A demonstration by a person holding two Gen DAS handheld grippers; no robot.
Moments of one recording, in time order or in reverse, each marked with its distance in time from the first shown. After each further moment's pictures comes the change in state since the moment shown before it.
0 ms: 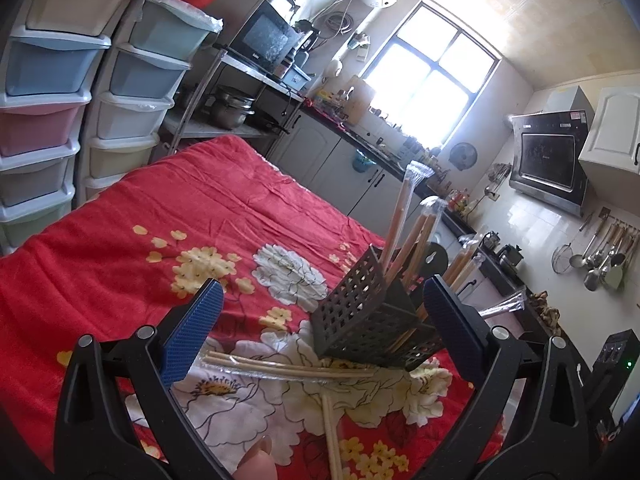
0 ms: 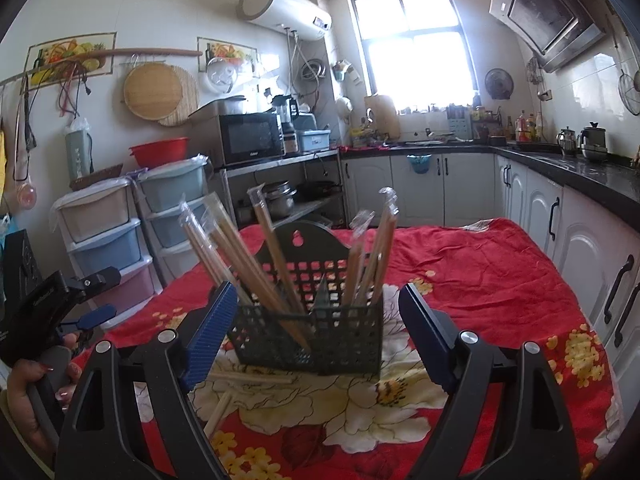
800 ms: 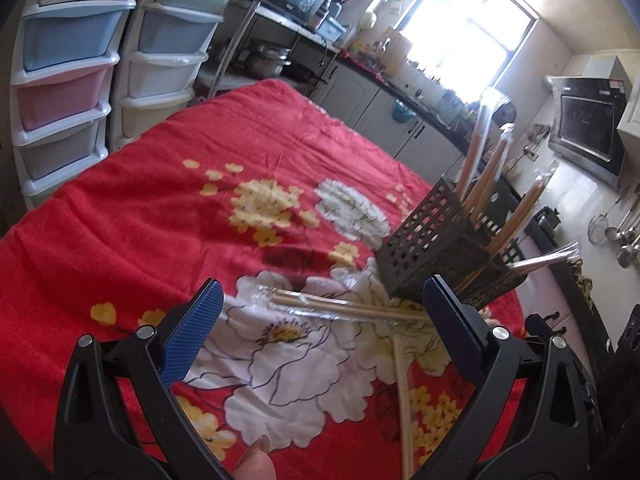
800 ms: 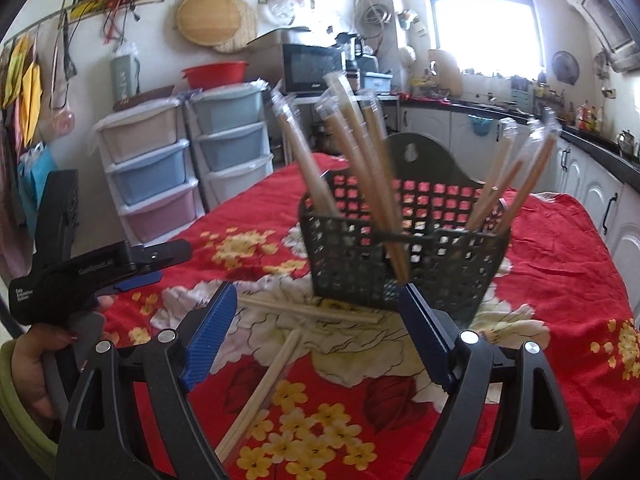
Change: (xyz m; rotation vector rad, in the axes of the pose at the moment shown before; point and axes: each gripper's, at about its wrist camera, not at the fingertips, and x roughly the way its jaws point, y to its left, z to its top) left arm 0.012 0.038 -0.028 0.000 0.192 0.147; right arm 0.033 0.066 -0.035 -0.145 0.230 0.160
